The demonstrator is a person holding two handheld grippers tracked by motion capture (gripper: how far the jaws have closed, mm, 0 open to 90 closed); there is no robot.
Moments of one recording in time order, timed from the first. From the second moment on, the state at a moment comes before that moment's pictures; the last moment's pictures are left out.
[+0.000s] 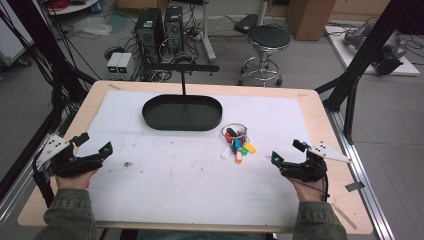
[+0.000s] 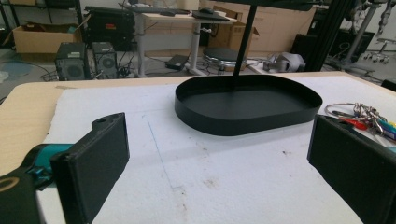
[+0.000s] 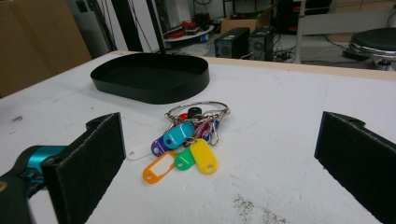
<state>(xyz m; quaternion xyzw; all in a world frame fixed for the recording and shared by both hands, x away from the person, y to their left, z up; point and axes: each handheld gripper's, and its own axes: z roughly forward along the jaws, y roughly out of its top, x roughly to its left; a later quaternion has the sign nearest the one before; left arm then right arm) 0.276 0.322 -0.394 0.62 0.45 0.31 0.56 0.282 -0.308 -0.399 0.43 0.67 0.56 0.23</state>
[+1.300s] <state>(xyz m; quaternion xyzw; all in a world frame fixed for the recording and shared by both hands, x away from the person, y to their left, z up) 0.276 0.325 -0.395 0.61 0.45 0.31 0.57 0.306 -0.301 -0.372 0.43 0.70 0.53 0.22</state>
